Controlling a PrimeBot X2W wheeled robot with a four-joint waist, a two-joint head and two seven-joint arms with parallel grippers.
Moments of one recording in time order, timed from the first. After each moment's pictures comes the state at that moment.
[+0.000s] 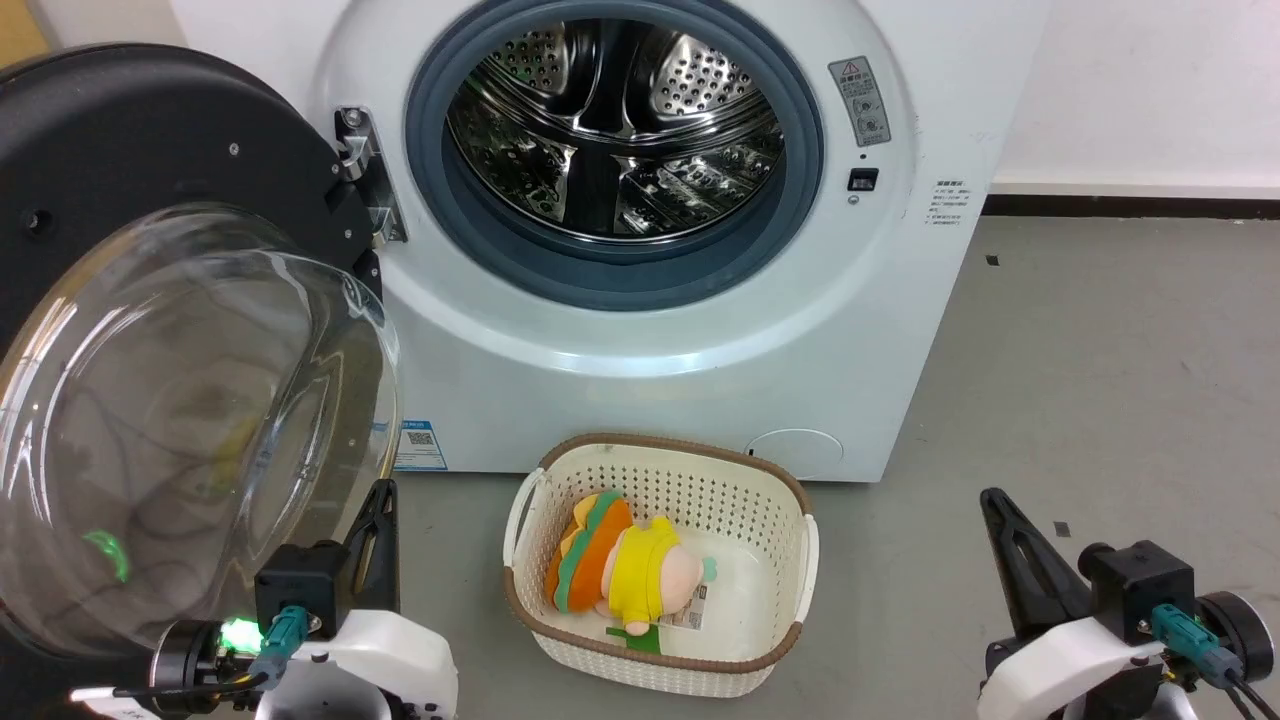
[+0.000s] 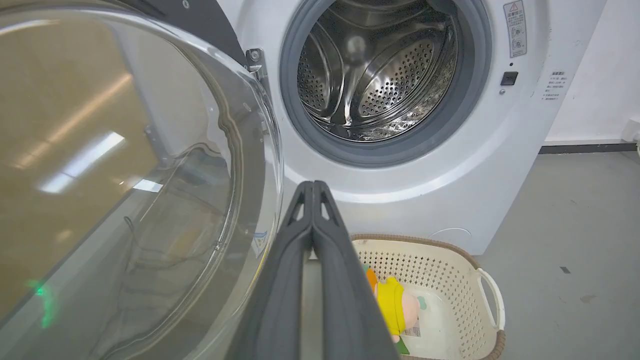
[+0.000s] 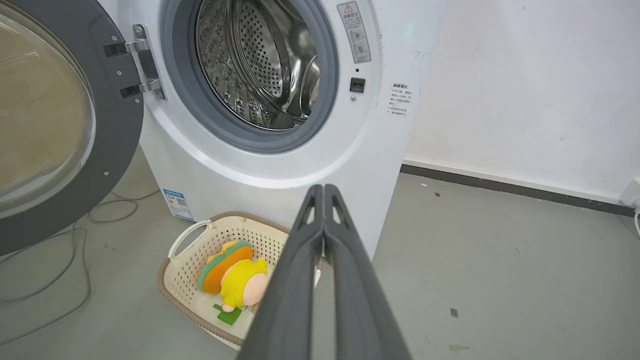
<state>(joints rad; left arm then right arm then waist) -0.01 0.05 0.00 0.00 0.00 0.01 0.00 0.00 -0.05 0.00 0.00 0.01 0.13 0.00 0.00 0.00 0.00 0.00</state>
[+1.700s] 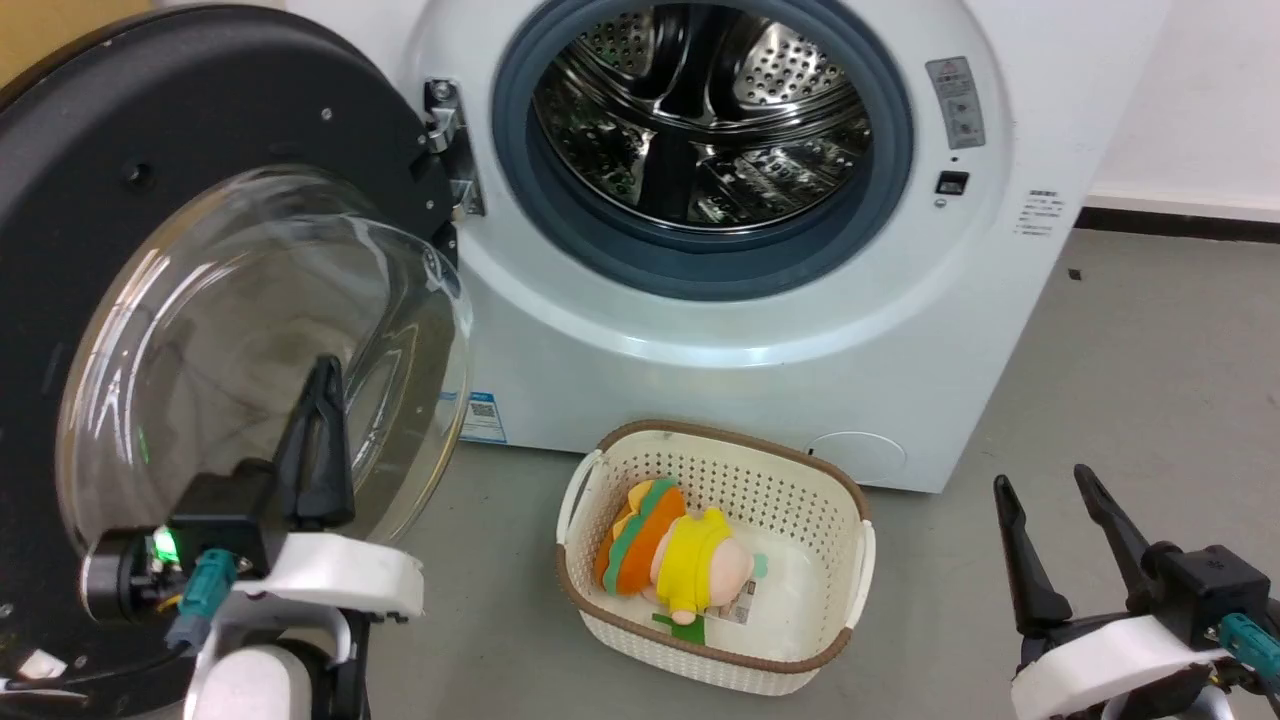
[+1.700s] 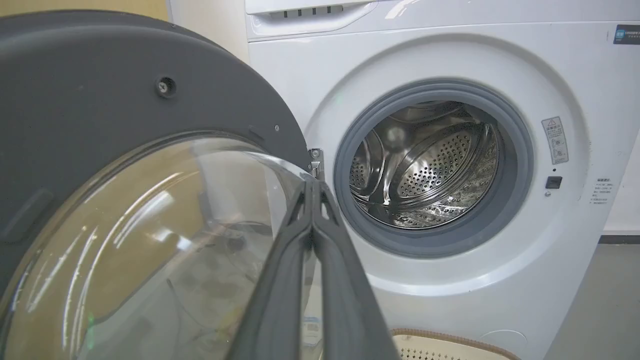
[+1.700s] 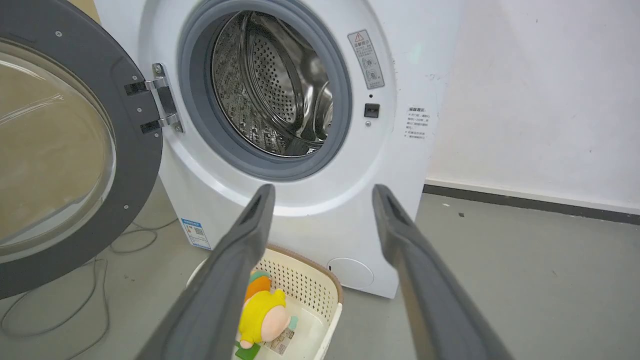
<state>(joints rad) -0.12 0.07 0.02 -0.08 -0.03 0.02 -0.07 0.00 -0.05 -0.06 0.00 0.07 0.13 -0.07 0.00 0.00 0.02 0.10</state>
